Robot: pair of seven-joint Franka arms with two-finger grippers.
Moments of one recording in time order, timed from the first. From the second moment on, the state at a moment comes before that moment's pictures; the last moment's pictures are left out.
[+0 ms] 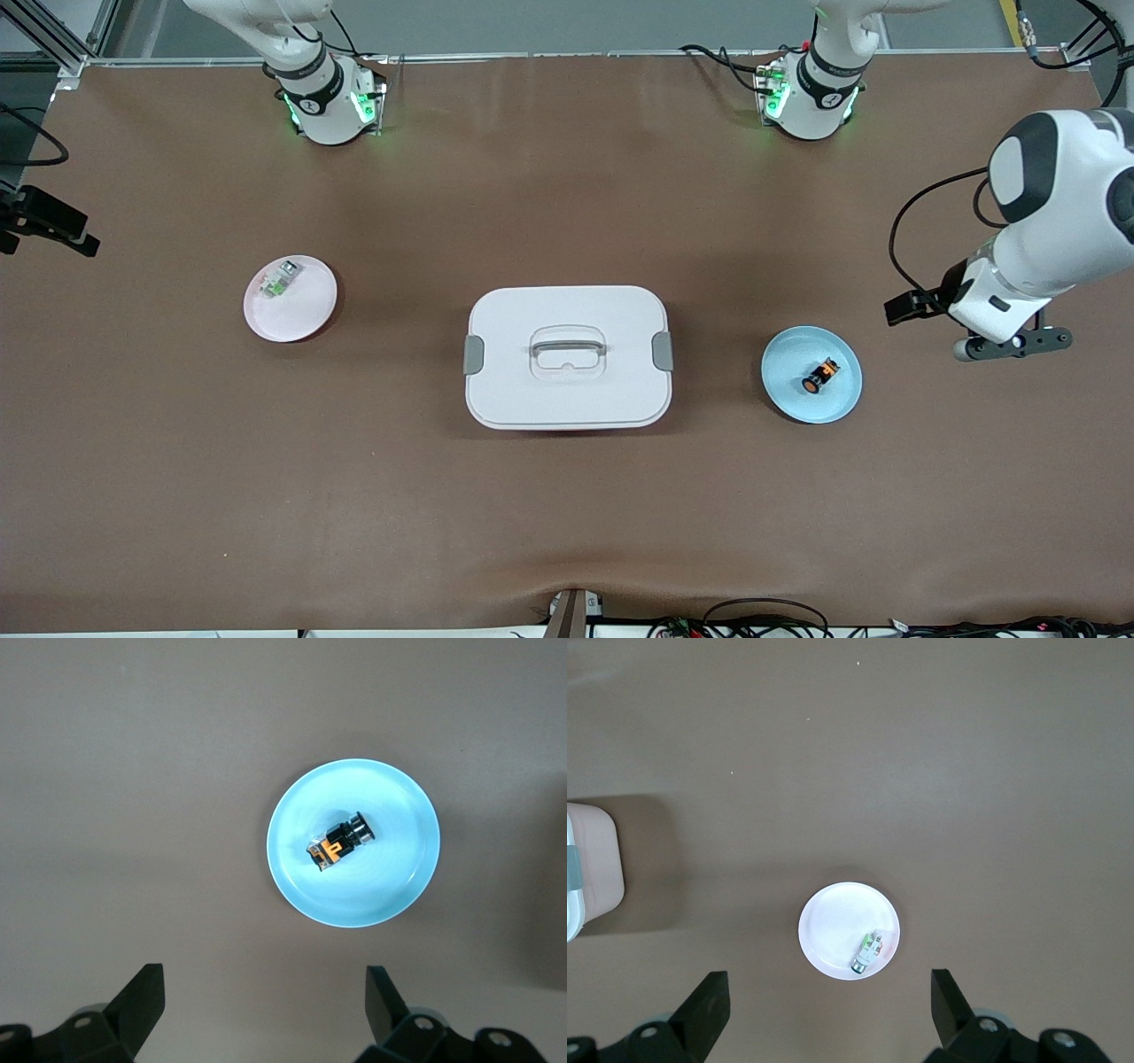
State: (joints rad) left arm -0.02 0.13 -0.02 -1.93 0.01 2.01 -0.16; right arm -0.09 0.04 0.00 -1.46 0.02 1.53 -0.03
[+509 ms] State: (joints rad) left arm -0.04 0.14 -0.03 -2.06 0.01 2.18 -0.19; right arm -0.09 0.04 0.00 -1.46 0.02 1.53 -0.03
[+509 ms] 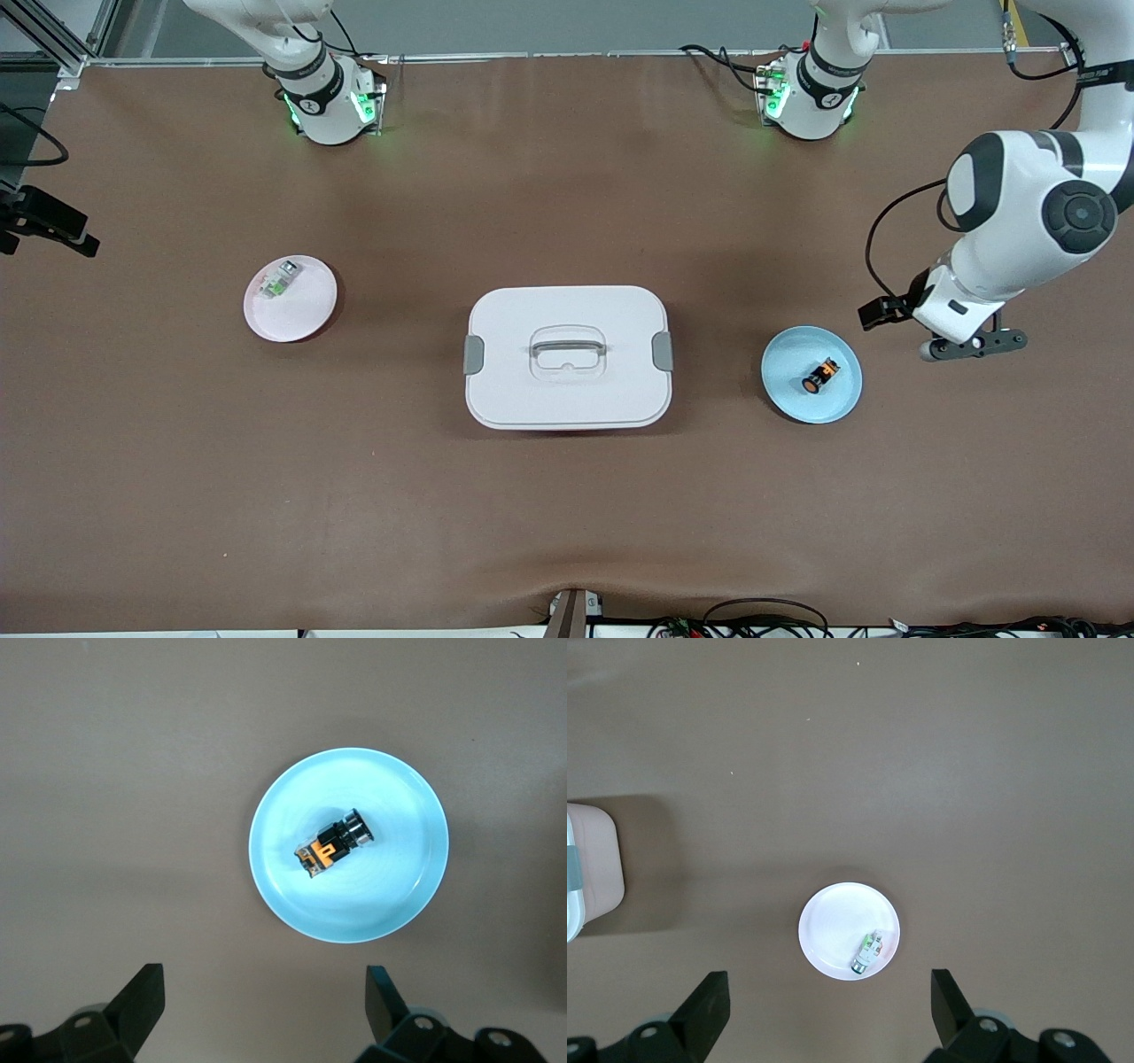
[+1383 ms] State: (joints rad) left arm -0.05 0.34 -0.05 -2.13 0.01 2.57 -0.42; right arm -0.10 0.04 0.00 -1.46 0.02 1.54 -0.02
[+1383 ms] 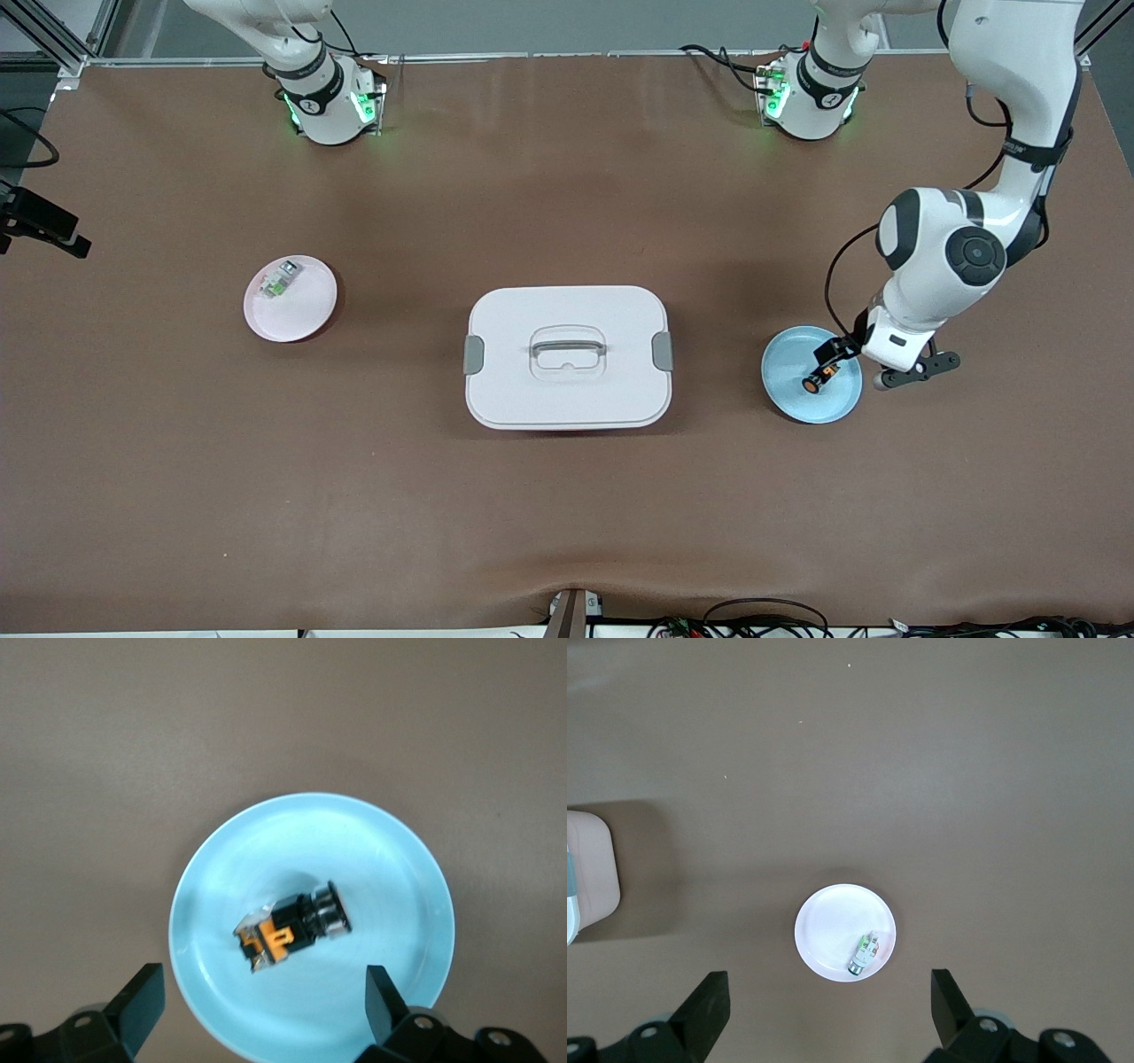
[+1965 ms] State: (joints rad) left arm -0.05 0.41 -0.05 -2.13 0.01 2.68 -0.59; right arm -0.10 0.04 0.01 -1.46 0.02 1.54 -0.03
